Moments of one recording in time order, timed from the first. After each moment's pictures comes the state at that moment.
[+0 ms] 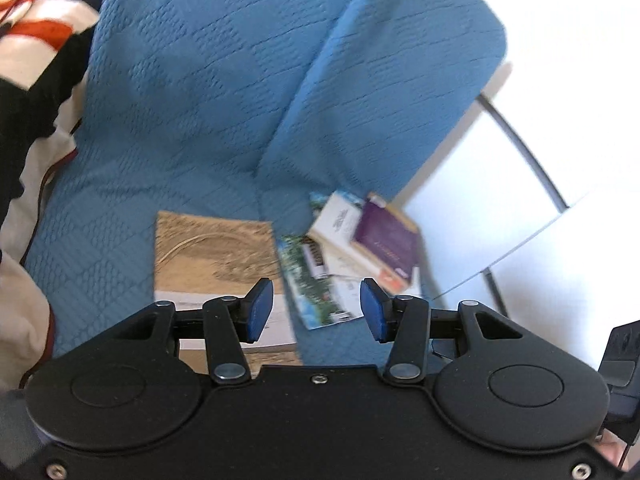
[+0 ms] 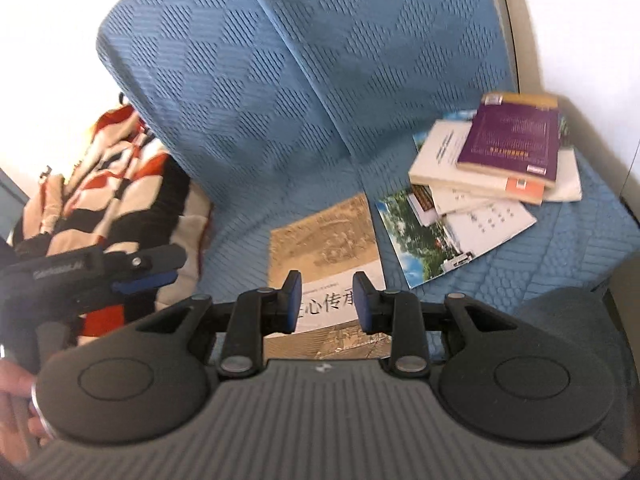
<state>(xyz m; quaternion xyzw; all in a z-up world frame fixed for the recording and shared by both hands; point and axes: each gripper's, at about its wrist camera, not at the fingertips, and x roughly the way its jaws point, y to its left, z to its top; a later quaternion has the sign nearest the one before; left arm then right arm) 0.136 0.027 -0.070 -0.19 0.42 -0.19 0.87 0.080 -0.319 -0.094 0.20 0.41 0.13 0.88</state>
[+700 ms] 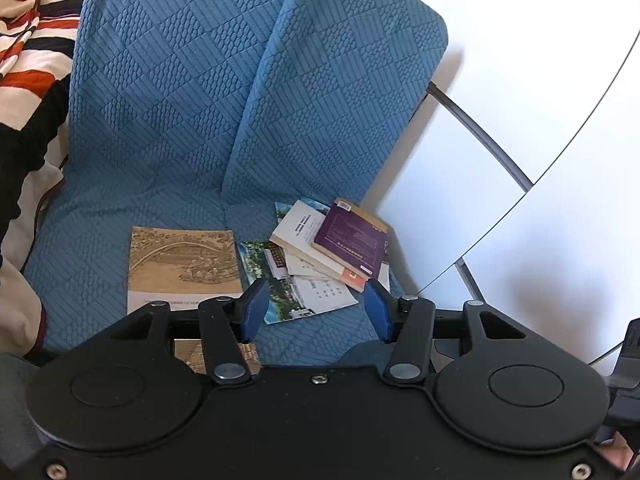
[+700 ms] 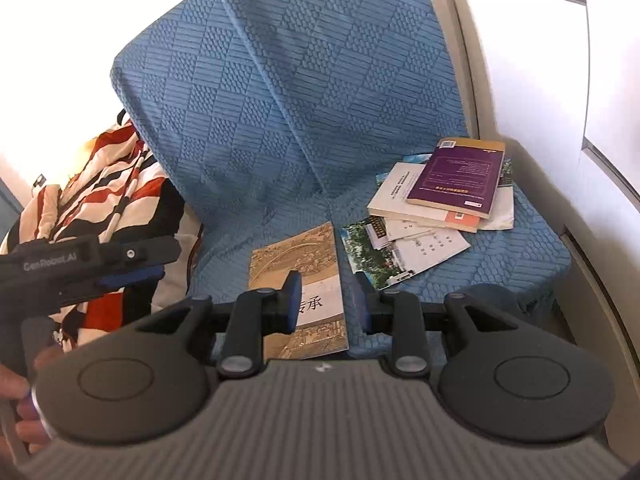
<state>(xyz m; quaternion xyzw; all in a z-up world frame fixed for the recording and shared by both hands) 0.065 -0.048 -0.026 -0.15 0.39 -0.18 0.89 0.022 -0.371 -0.056 0.18 0.37 0.10 0.91</state>
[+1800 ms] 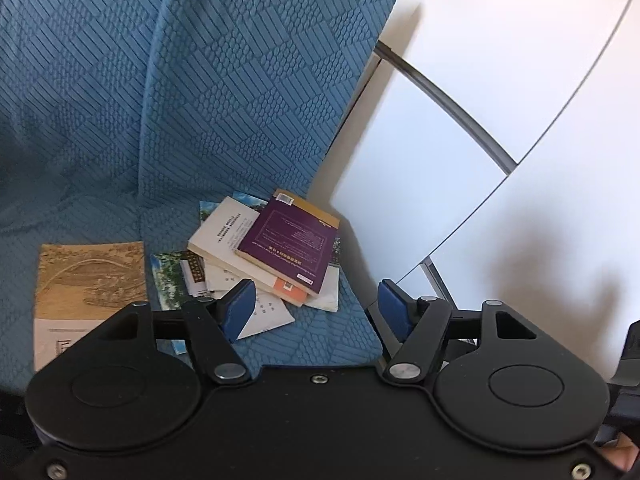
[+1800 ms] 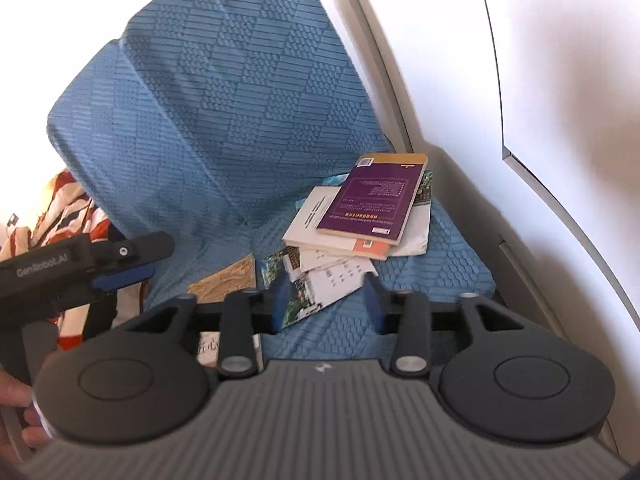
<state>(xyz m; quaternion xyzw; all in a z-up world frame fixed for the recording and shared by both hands) 0.147 -0.199 -0.038 -0.14 0.42 -0.21 0.87 0.066 -0.499 -0.081 0.22 0.38 0.04 0.90</state>
